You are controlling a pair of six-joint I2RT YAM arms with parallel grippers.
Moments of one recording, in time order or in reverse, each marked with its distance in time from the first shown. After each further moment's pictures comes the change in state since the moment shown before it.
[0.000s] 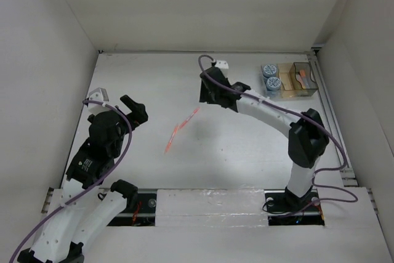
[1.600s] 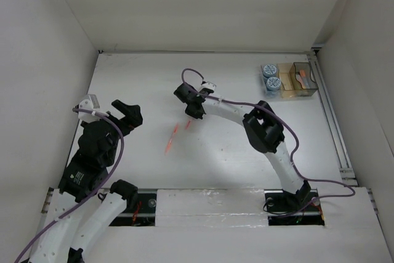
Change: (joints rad) left arm 0.000 -0.100 0.000 -0.003 -0.005 -0.007; right arm 0.131 0.496 0.357 -0.266 0.098 0.639
